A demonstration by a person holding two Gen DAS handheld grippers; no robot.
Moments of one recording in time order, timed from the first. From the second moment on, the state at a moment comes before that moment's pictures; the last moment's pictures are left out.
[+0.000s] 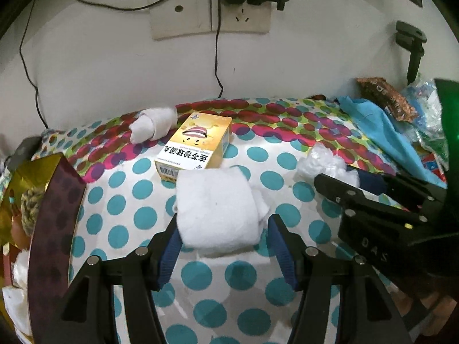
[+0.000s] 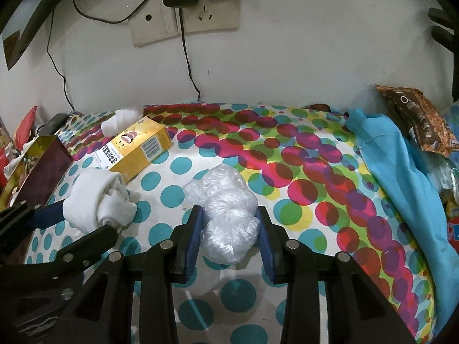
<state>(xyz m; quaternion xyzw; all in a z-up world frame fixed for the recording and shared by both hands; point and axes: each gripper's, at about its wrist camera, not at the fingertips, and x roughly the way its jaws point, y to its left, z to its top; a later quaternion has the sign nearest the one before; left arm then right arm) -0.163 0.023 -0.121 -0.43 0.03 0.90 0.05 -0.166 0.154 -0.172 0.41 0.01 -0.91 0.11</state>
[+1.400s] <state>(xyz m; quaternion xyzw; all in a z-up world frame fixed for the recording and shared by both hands) -0.122 -0.025 -0.093 -0.40 0.04 0.92 0.00 -0.171 0.148 -0.177 0.43 0.01 -0.90 0.10</state>
